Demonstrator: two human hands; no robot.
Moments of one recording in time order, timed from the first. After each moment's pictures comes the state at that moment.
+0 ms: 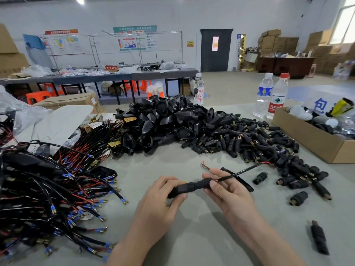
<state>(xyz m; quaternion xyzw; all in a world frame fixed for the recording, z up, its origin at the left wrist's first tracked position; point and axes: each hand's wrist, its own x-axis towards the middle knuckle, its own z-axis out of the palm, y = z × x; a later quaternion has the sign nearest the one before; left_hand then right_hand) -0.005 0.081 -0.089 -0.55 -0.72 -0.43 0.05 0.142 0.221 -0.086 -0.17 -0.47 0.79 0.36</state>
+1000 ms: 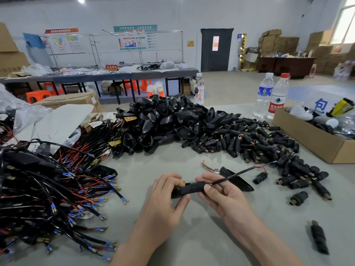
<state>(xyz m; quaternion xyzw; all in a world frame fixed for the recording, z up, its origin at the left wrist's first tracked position) 0.000 0.087 -0.098 -0.56 -0.69 -0.45 0.09 0.140 0.211 -0.082 -0.17 -0.45 0.82 0.31</state>
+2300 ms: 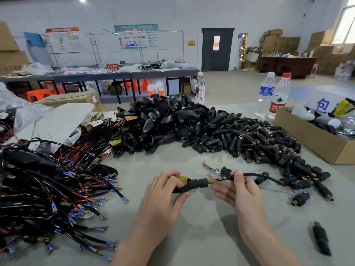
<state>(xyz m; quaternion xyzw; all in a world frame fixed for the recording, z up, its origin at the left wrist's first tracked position) -0.002 0.087 -0.095 -0.54 -0.72 -0.42 0.10 0.143 0.217 -0.075 -0.29 -0.45 0.71 0.46</state>
